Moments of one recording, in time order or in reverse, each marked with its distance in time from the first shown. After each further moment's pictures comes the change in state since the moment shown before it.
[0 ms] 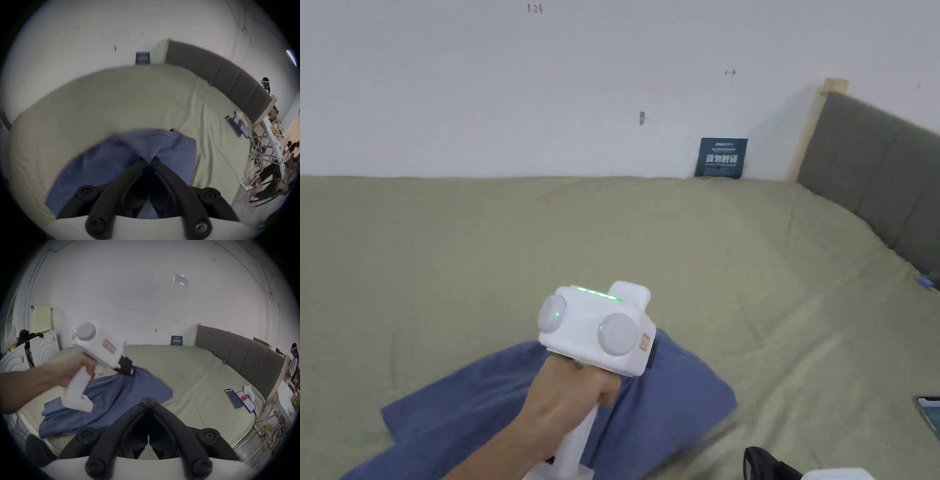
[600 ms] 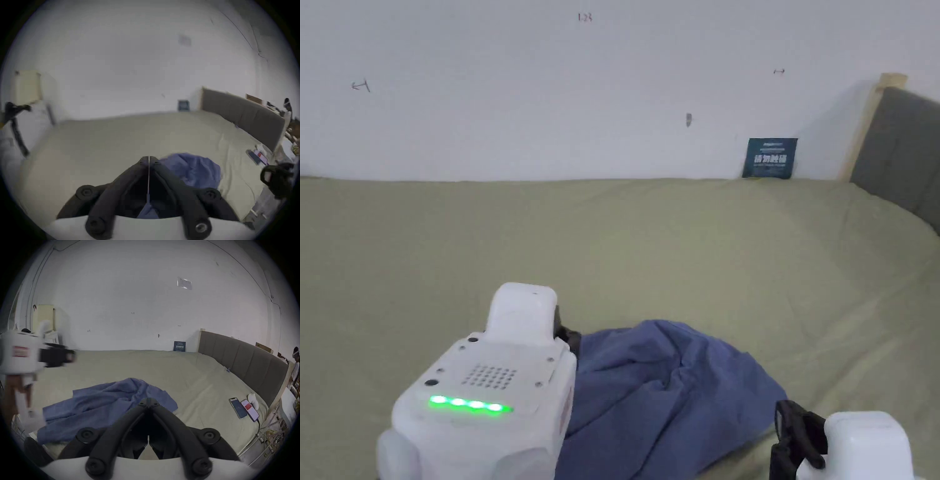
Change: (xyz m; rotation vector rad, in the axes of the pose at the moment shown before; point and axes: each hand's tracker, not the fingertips) left arm -0.041 -0.134 0.232 0.613 0.478 0.138; right arm -0.014 0.017 -0.014 0.070 0.038 0.017
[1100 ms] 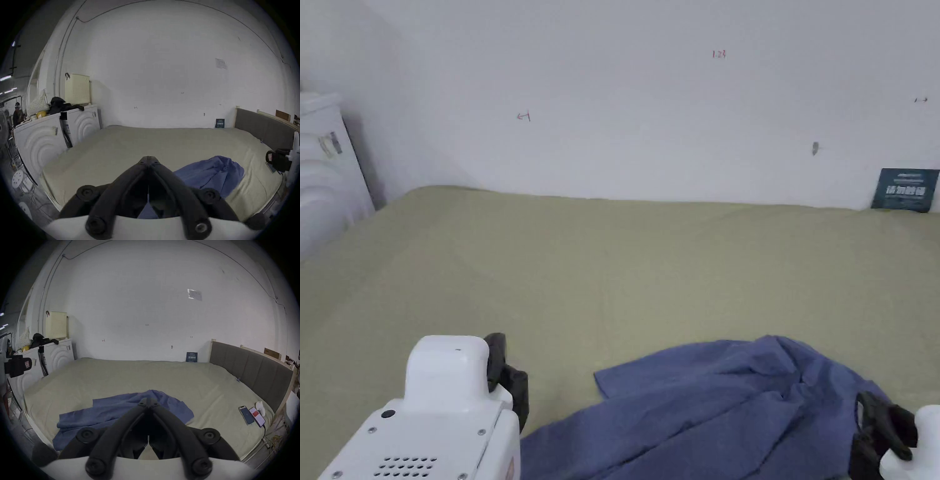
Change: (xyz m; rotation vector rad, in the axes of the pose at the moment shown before) left arm -0.105 -0.015 0.145 0.064 0.278 0.069; right arm -0.047 0.019 0.033 0.087 0.101 0.019
